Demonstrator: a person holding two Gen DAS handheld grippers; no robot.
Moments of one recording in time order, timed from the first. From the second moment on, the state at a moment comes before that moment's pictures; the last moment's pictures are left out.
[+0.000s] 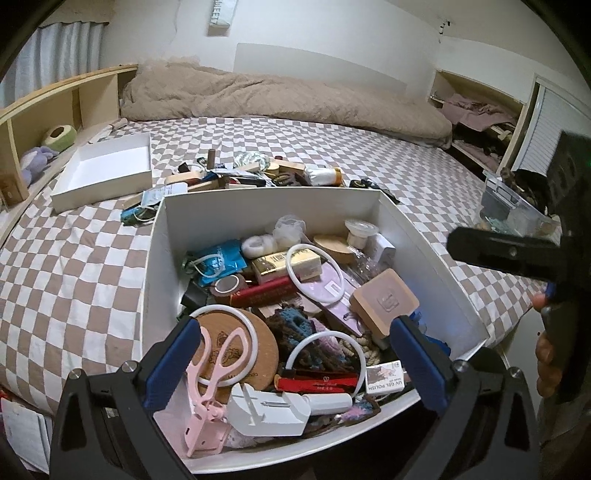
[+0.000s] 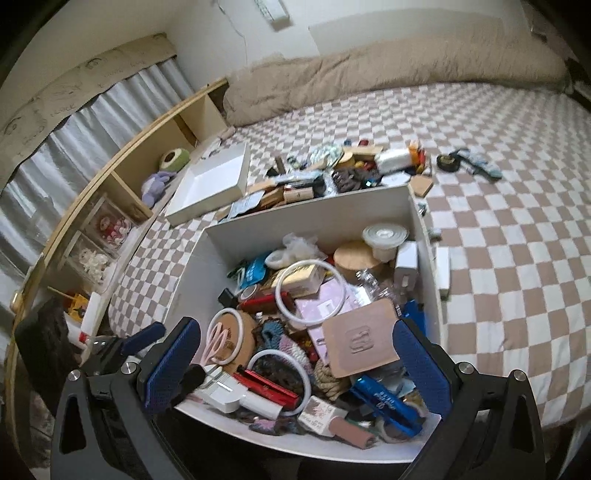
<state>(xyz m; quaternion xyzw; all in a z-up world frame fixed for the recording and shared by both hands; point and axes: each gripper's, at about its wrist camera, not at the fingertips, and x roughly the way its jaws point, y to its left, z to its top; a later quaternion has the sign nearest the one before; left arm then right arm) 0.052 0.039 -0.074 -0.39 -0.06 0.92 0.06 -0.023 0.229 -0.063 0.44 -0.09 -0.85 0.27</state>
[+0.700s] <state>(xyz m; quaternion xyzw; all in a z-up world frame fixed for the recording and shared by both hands) 0.053 0.011 -0.067 -0.33 -0.05 0.94 -0.02 -0.002 0.257 -0.073 0.25 0.01 -0.95 0.19</state>
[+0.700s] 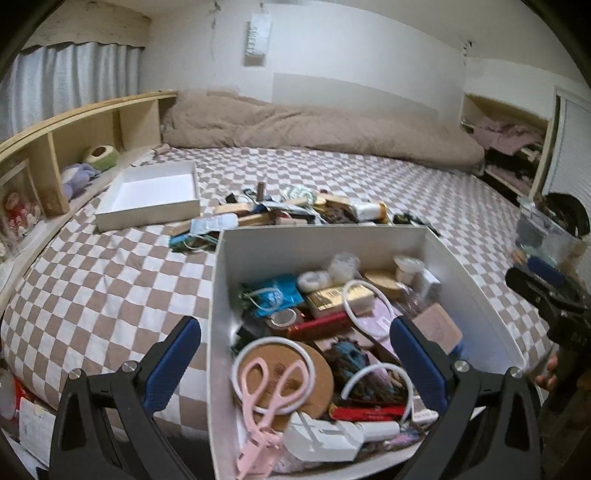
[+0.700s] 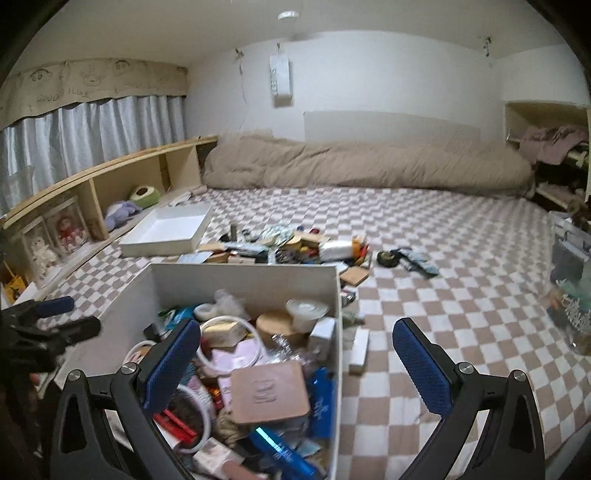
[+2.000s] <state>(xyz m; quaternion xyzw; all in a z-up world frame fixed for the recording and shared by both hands) 0.029 -0.032 -0.083 -0.30 -0.05 0.94 -0.14 0.007 0.210 -0.080 0.23 0.06 -0.95 0.18</state>
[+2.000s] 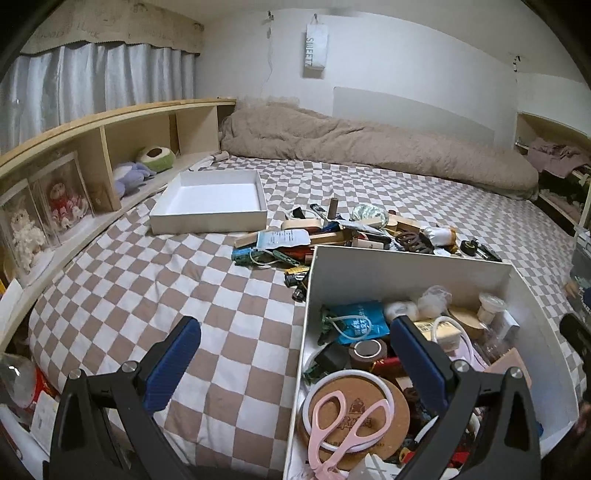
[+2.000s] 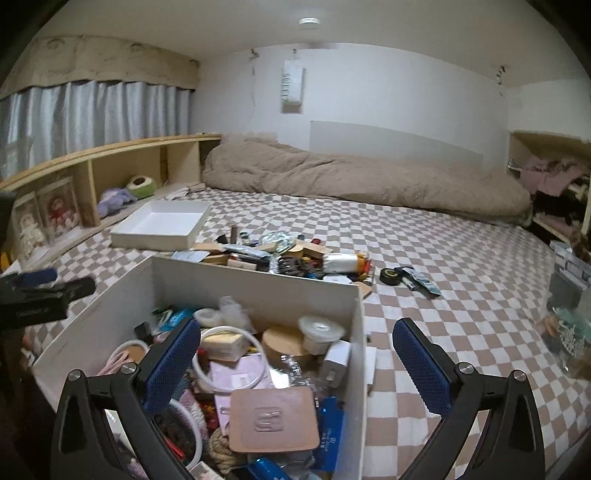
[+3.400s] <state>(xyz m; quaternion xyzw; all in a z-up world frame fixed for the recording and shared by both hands) -0.023 -0.115 -0.078 -0.34 -0.08 0.93 -0.06 -0.065 0.306 -0.072 0.28 -0.04 -0.95 0.11</state>
